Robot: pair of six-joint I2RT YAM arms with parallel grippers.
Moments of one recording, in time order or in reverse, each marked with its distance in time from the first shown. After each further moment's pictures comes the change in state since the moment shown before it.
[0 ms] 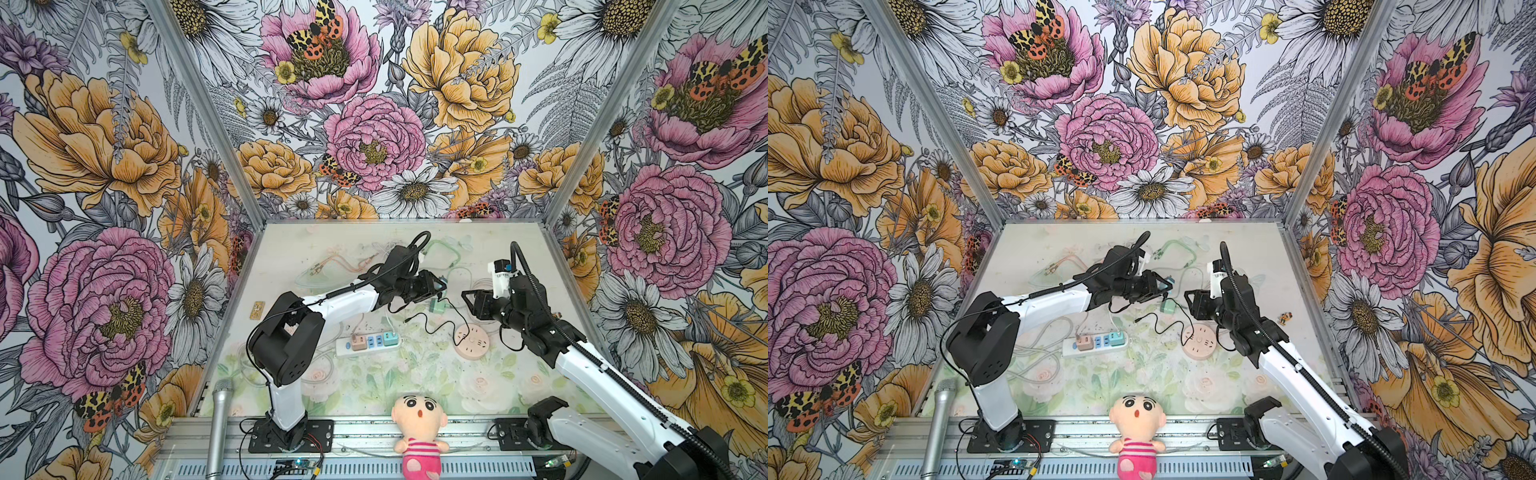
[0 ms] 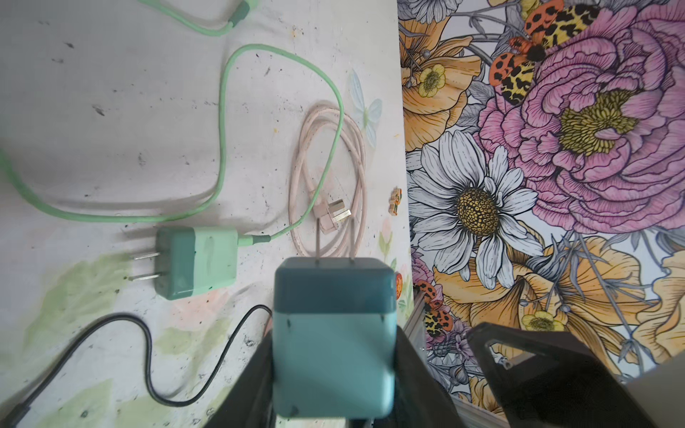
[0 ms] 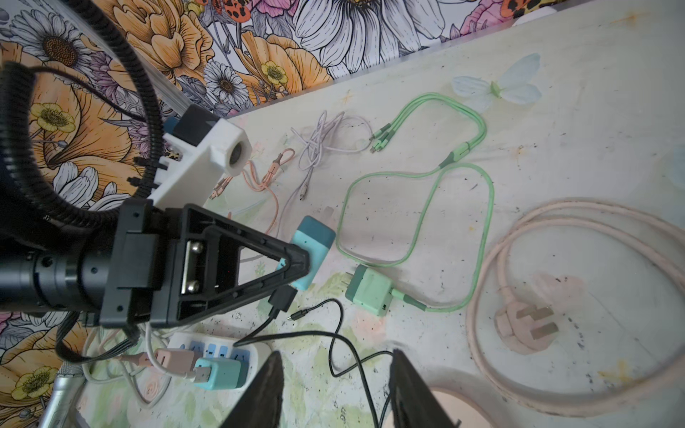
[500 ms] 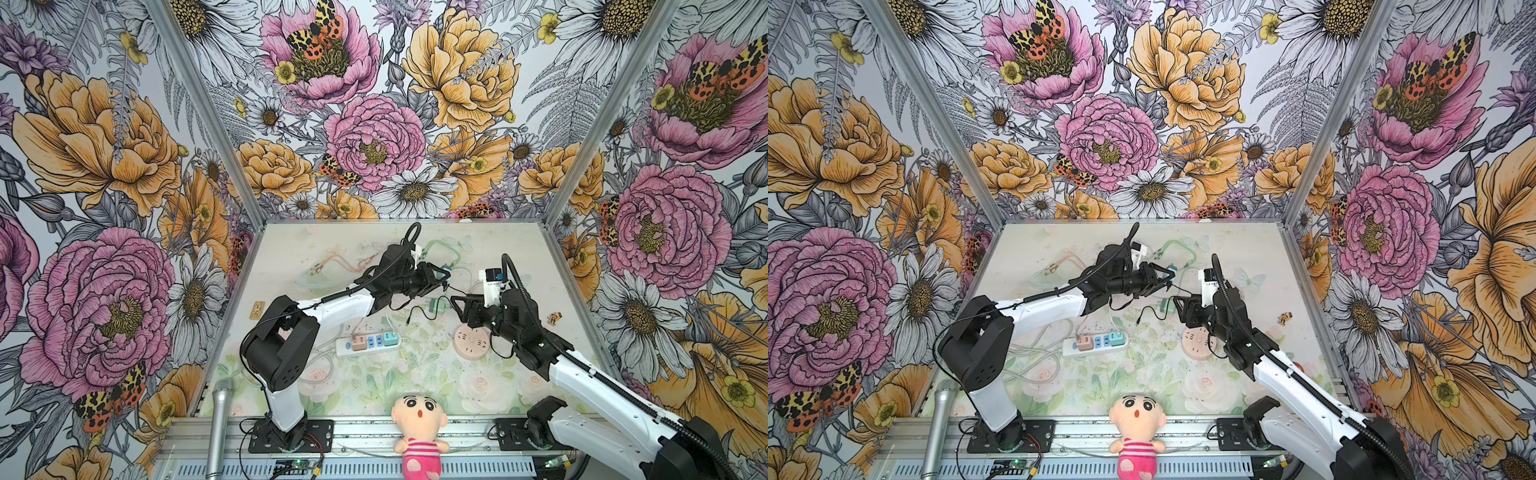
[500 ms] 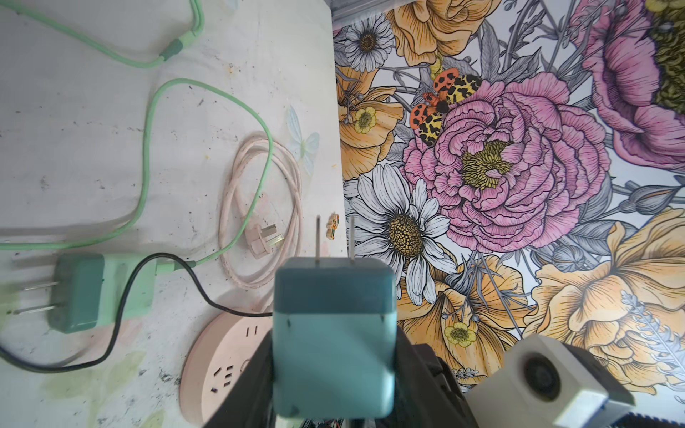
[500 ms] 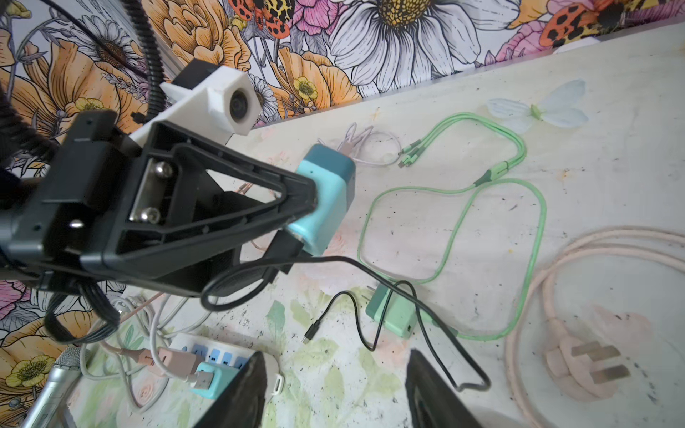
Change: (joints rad) left arm 0.000 -0.052 -0.055 0.224 0.007 -0.175; right arm 0.097 -0.004 -0.141 0.246 0.058 -0.019
